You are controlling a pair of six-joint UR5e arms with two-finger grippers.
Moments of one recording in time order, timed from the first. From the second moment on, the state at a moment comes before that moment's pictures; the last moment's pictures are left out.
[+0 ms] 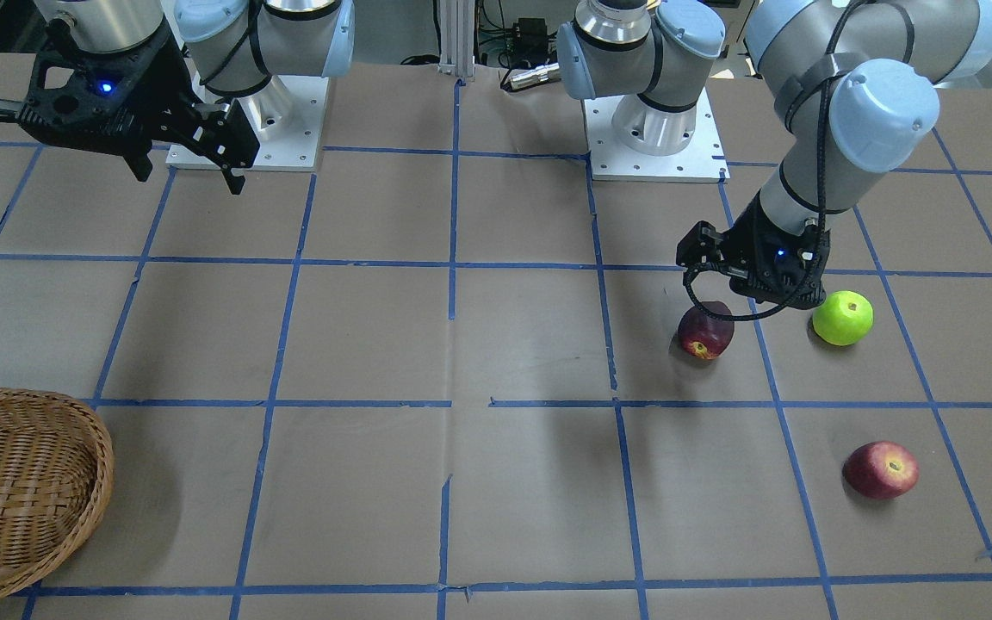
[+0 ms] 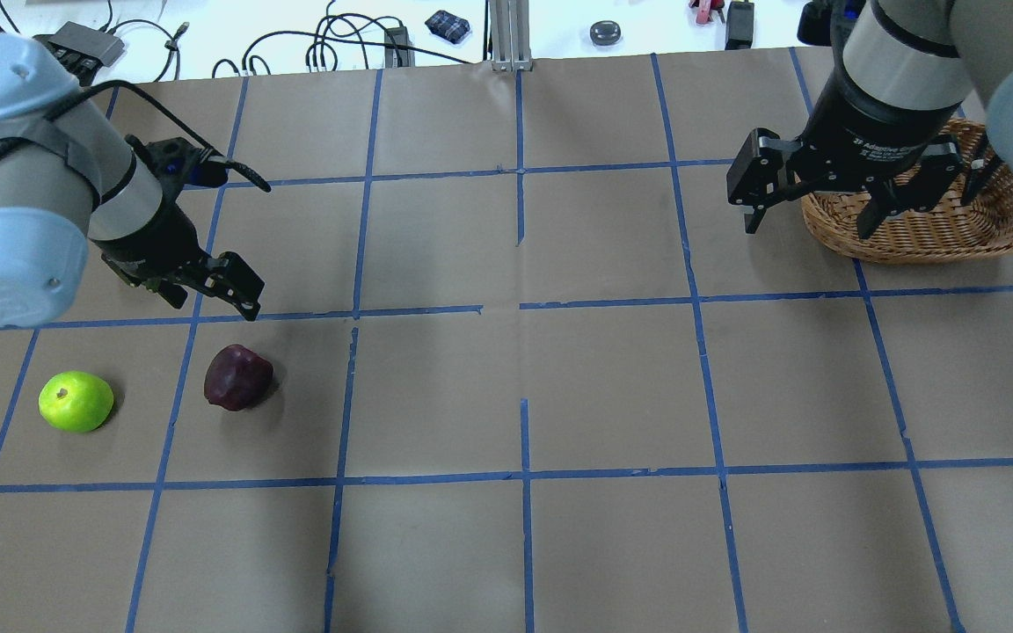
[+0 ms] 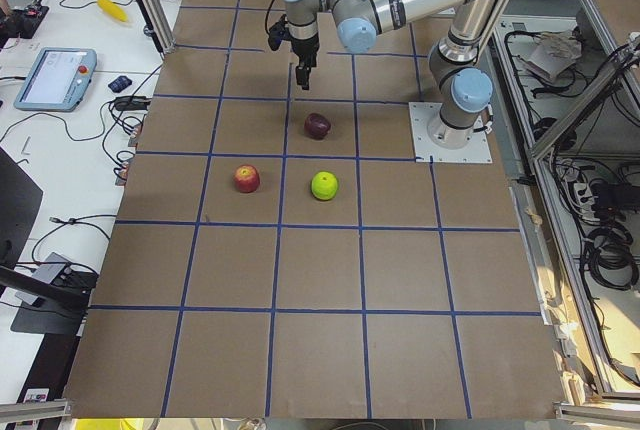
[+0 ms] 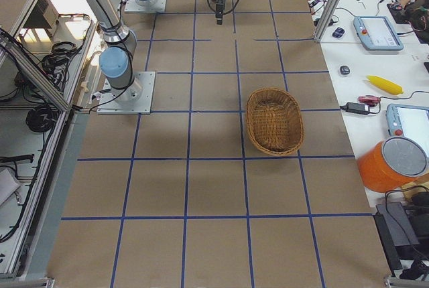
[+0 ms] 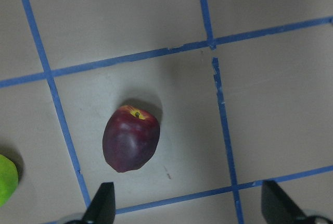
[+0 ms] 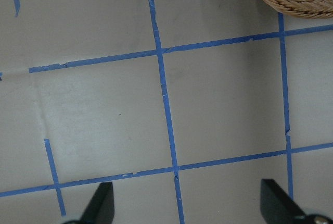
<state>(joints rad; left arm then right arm) -1.35 -1.60 -1.94 -1.24 1.57 0.47 1.56 -1.66 1.62 -1.53 -1.60 0.12</state>
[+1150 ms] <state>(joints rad) -1.33 -1.79 -2.16 -0.87 1.65 0.63 1.56 -1.66 1.62 -1.54 -1.60 0.12</state>
